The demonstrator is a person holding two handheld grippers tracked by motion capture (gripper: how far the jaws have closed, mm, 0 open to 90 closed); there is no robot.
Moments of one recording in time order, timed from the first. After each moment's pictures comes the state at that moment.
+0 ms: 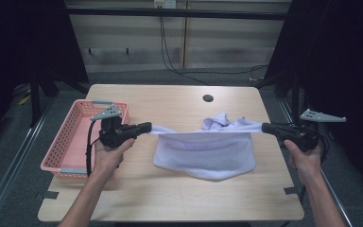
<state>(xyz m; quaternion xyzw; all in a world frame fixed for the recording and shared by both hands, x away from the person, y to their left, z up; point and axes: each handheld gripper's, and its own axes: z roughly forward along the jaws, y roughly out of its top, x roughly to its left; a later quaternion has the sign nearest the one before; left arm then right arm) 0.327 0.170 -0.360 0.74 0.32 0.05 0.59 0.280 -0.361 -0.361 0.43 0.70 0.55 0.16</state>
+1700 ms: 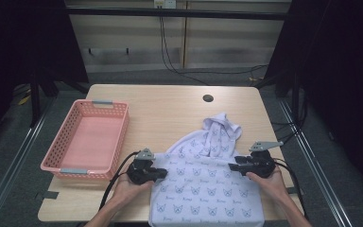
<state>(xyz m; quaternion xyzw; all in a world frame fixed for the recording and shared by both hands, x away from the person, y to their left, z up) 0.297 0.124 -0.504 0.86 0.29 -0.02 0.41 0.279 -0.290 -0.488 0.42 0.81 0.39 0.08</state>
